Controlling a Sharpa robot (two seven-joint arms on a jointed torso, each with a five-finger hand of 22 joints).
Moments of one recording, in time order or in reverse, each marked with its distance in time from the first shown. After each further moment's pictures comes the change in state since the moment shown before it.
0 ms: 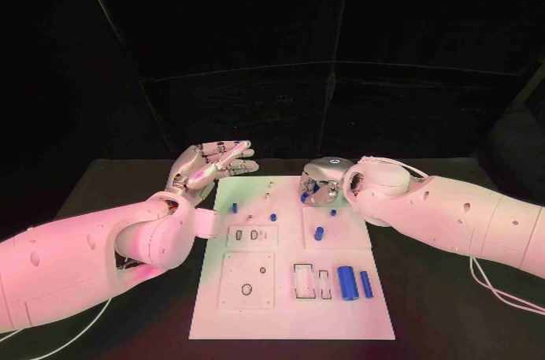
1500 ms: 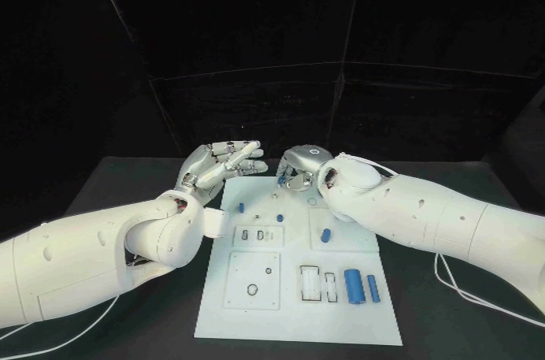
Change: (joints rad) left arm 0.005 0.003 0.000 0.009 -0.001 0.008 -0.001; left_hand 0.003 0.003 -0.003 -0.003 0.000 0.000 0.000 -0.005 0.000 -0.004 0.004 -0.005 0.000 0.000 0.000 -0.004 0.000 0.000 0.007 0.000 0.000 -0.001; right arm 0.001 0.222 0.001 -0.198 0.009 -0.190 -0.009; right_hand -0.004 -0.005 0.021 0.010 -0.002 0.003 0.003 -0.003 -0.002 0.000 0.000 -0.004 0.001 0.000 0.000 0.017 0.007 0.000 0.007 0.000 0.012 0.015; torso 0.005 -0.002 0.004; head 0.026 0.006
